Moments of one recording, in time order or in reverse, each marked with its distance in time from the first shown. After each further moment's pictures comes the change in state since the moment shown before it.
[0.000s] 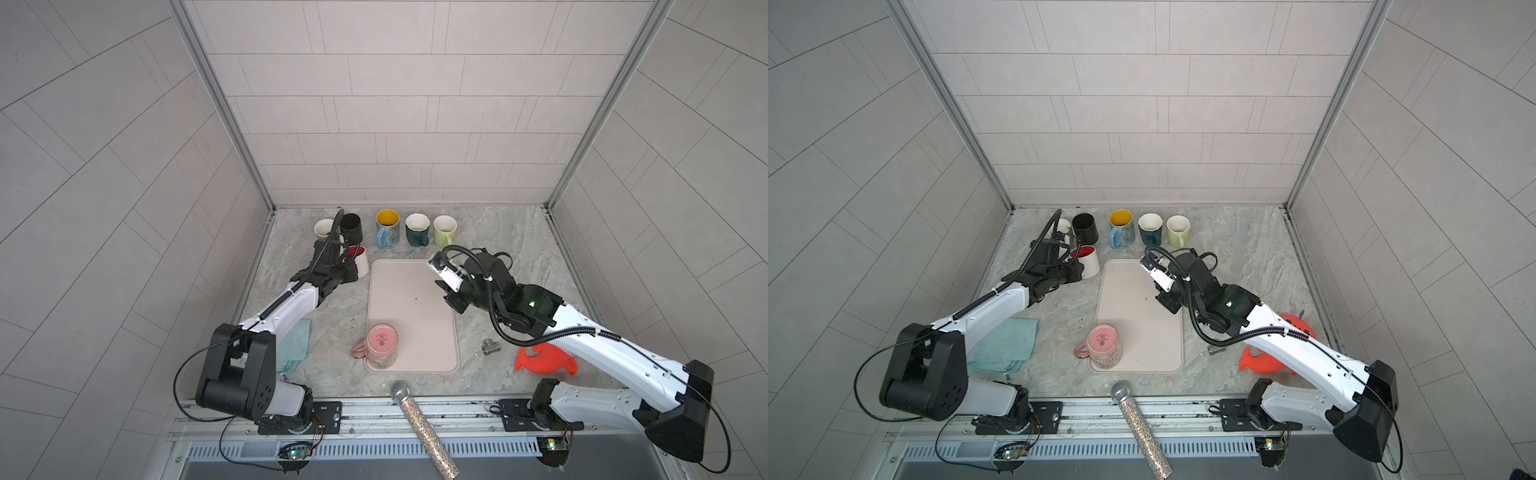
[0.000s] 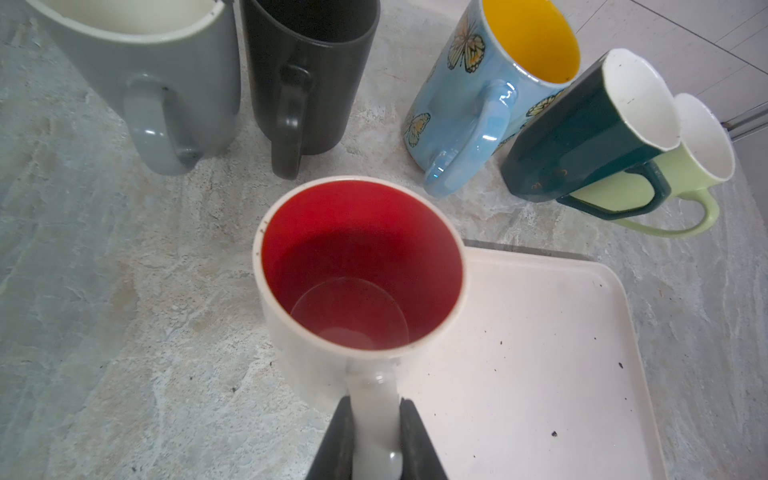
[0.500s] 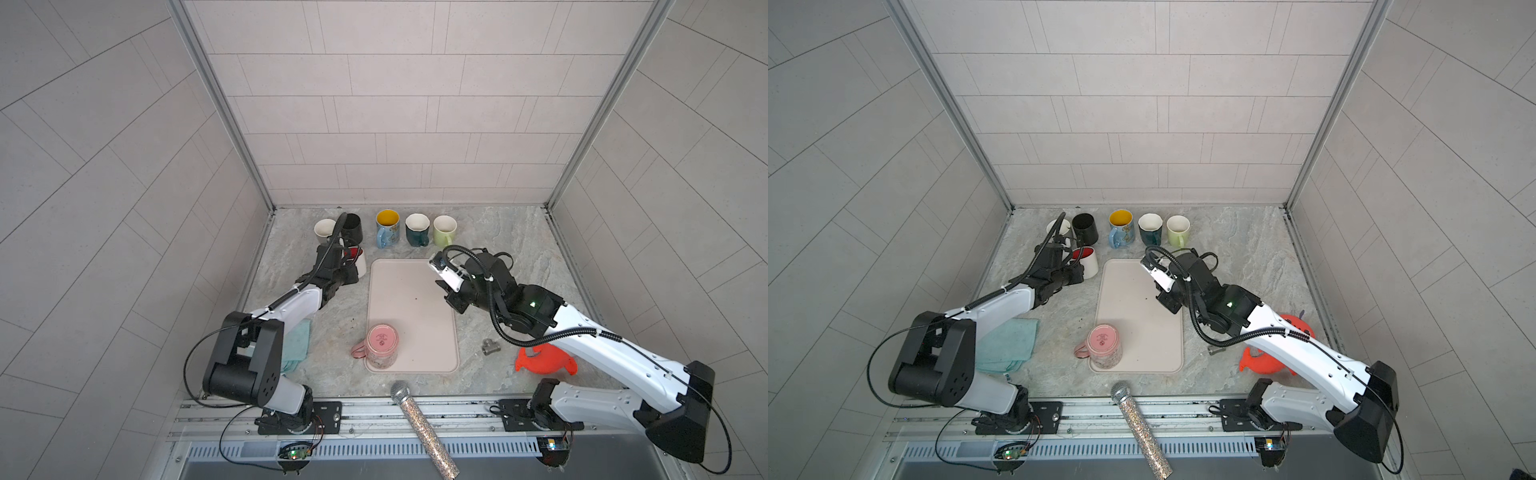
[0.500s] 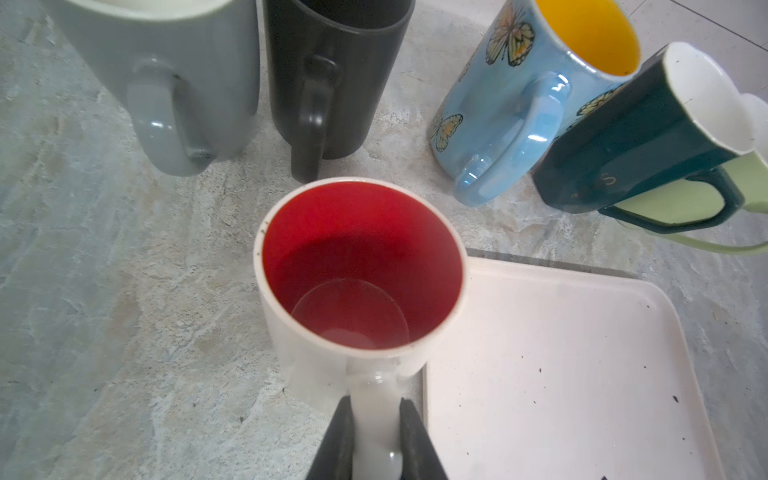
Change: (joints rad) left arm 0.000 0.070 -0.055 0.142 -0.048 0.003; right arm -0.002 -0.006 -0.002 0.000 0.001 0.000
